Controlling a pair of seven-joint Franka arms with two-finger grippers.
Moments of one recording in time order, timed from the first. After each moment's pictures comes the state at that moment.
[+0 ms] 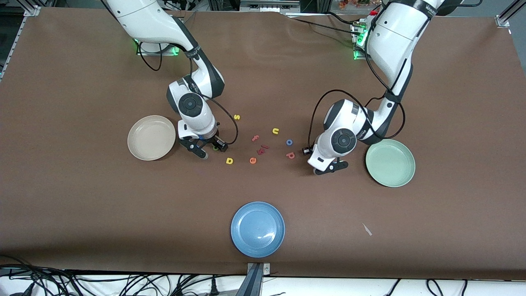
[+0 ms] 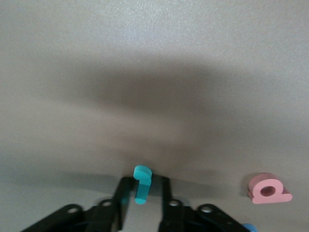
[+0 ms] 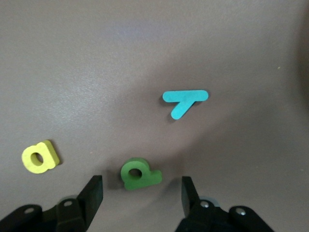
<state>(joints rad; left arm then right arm) -0.36 0.70 -0.12 -1.71 -0.13 2.21 -0.66 0.58 0.58 -0.02 -1.95 0.02 2.55 1.15</state>
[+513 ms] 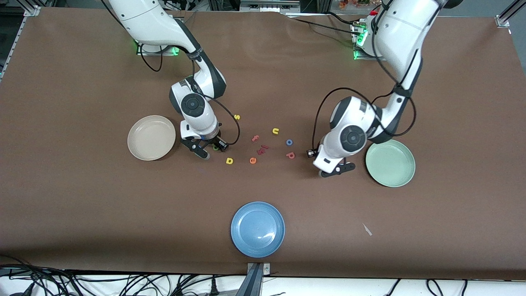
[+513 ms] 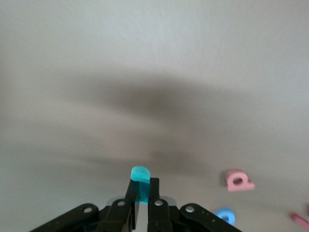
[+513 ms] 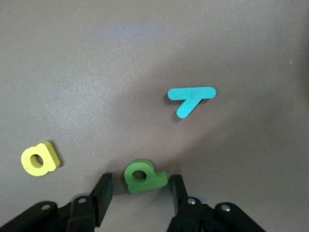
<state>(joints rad) -0.32 0.58 -0.10 -1.70 -0.13 2.12 -0.62 0.59 0.59 -0.02 -1.95 0.02 2.57 1.16</state>
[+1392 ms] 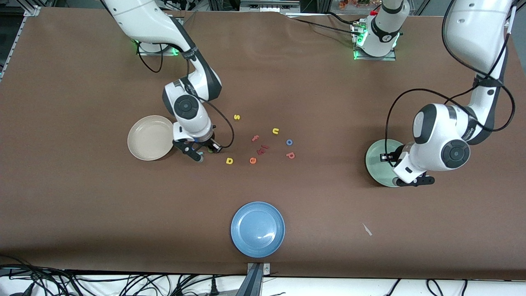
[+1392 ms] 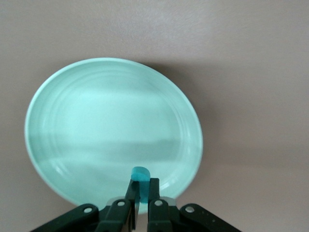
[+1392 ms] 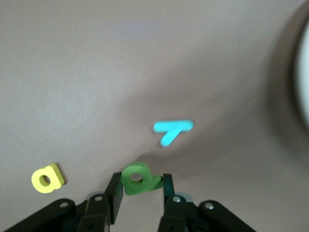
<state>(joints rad) 0.02 0.55 -0.09 -1.74 0.00 2.03 -0.15 0.59 0.53 -0.09 -1.91 0.01 2.43 1.09</state>
